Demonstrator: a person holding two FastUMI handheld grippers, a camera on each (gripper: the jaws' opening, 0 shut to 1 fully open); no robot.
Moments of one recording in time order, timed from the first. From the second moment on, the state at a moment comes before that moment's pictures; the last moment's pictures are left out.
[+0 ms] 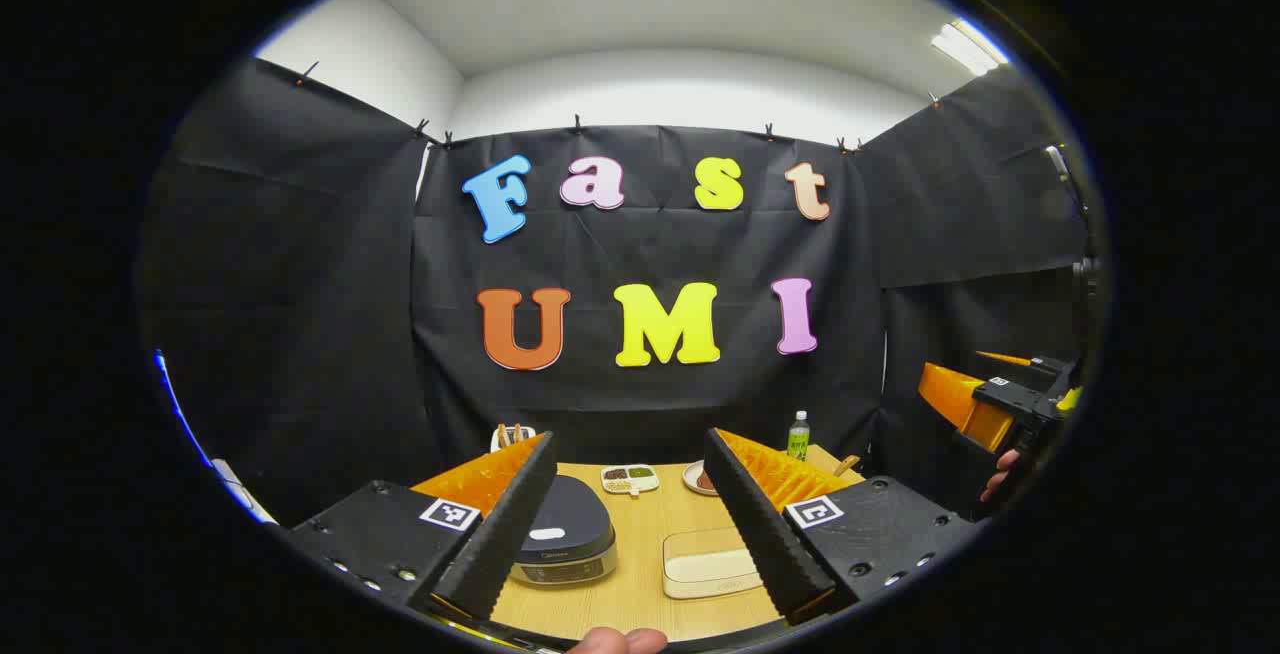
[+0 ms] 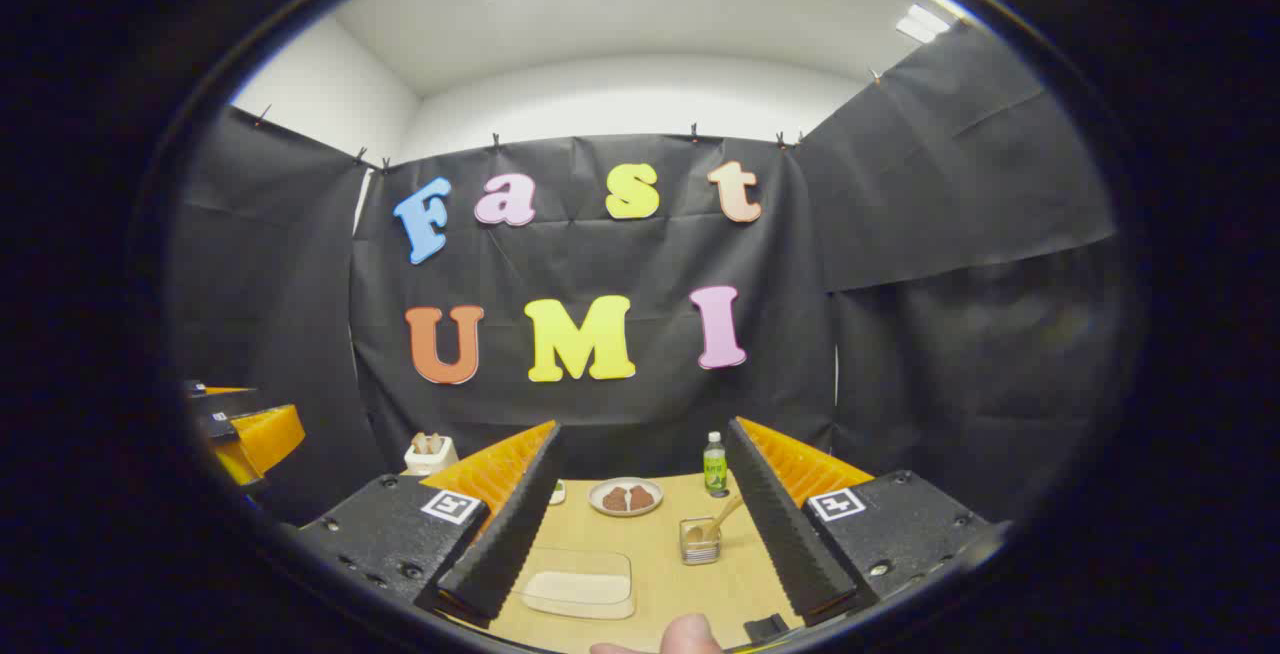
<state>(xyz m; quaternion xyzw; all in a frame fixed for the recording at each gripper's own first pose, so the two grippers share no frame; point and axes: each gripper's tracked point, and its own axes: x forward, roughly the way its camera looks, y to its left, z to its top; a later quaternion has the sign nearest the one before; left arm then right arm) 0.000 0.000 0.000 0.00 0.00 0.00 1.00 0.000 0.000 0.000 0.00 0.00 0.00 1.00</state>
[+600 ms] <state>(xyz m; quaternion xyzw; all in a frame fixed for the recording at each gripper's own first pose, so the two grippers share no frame) -0.001 0.021 -0.005 0.00 0.00 0.03 1.00 0.008 0.025 -0.004 -0.01 0.00 0.02 1.00</state>
